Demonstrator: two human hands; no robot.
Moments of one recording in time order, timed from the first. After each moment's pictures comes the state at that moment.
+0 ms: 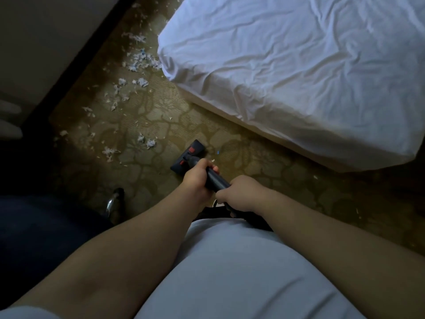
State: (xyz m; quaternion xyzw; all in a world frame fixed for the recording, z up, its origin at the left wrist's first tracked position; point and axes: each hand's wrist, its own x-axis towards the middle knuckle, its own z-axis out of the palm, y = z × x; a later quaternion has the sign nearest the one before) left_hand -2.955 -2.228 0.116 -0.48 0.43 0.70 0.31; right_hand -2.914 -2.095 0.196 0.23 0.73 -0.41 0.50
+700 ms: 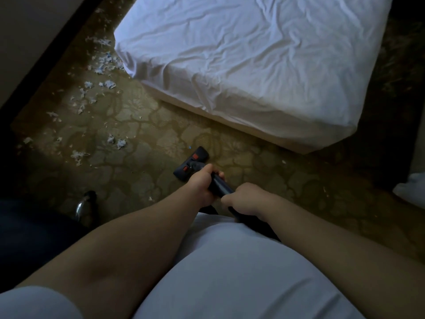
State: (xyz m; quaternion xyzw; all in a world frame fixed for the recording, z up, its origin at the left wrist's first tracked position) left_hand -2.853 -2.110 0.110 -0.45 0.41 0.67 0.43; right_hand -2.791 -1.984 0.193 0.30 0.71 -0.39 0.49
